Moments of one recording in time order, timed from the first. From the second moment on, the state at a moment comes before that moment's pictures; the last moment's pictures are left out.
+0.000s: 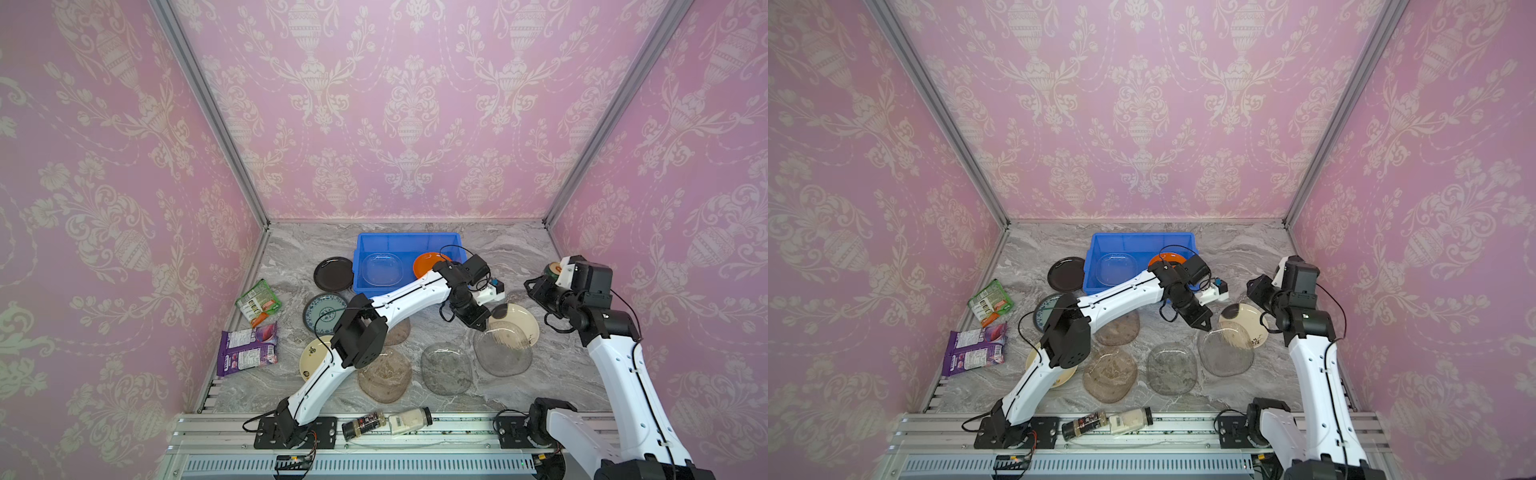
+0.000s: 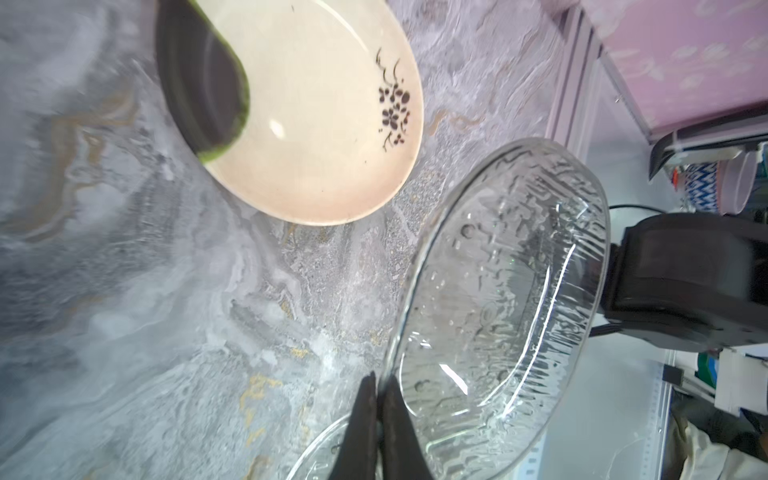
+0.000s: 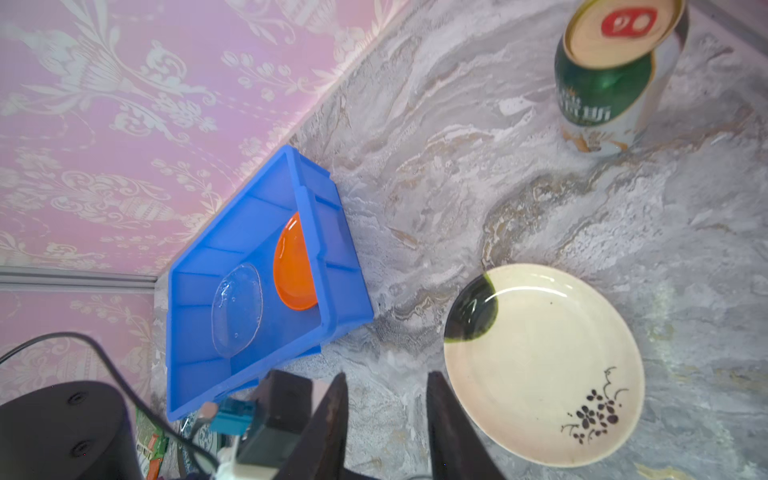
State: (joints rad) left arm -0.92 2.30 2.14 -0.94 0.57 -0.05; right arm -0.18 0.95 0.96 -0.66 -0.23 0.57
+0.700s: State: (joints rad) left arm -0.49 1.97 1.72 -0.59 0.35 -0.47; right arm 0.08 1.12 1.13 -0.53 -0.33 0.63
